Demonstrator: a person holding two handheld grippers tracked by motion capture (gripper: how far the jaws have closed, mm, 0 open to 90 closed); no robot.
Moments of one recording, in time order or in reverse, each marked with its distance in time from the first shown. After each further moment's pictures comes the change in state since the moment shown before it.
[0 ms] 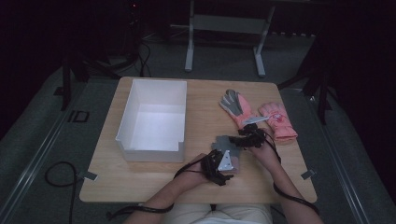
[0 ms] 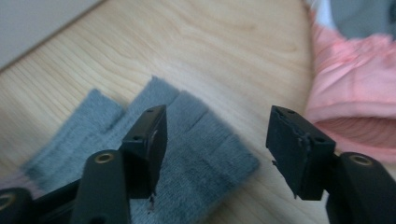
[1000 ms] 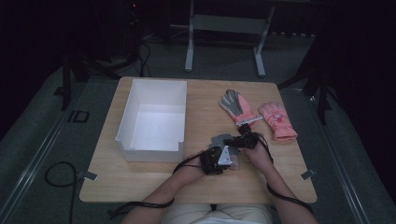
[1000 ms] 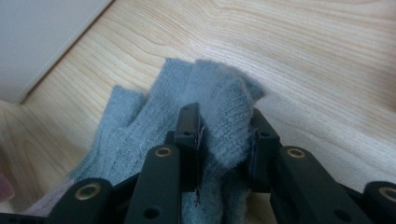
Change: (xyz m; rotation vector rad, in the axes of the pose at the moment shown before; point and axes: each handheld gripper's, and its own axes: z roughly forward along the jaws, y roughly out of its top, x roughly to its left) left arm 0.015 0.000 -0.002 0.053 -0.006 -0.015; right arm 0.009 0.001 0.019 0.080 0.148 0.144
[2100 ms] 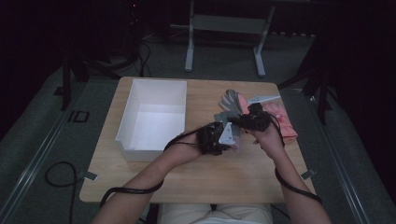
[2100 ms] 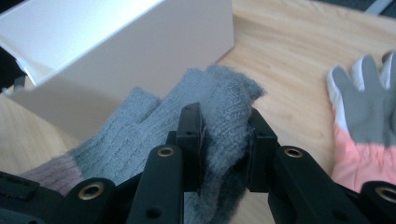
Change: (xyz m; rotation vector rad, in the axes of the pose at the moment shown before) left arm 0.038 0.074 -0.107 0.034 0.044 0.118; right arm 0.041 0.065 -0.094 -0.192 0.018 -0.127
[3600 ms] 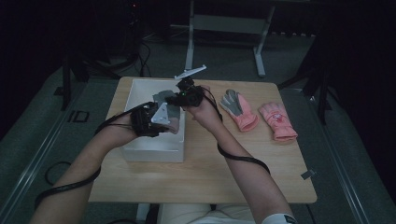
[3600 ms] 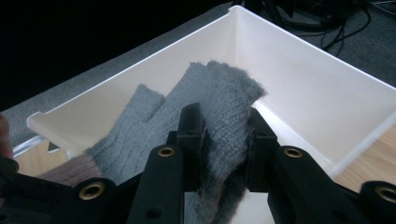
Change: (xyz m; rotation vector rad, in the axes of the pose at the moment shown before) left arm 0.057 -0.115 -0.114 0.213 0.099 -0.040; right arm 0.116 0.127 0.124 0.017 0.095 -0.154
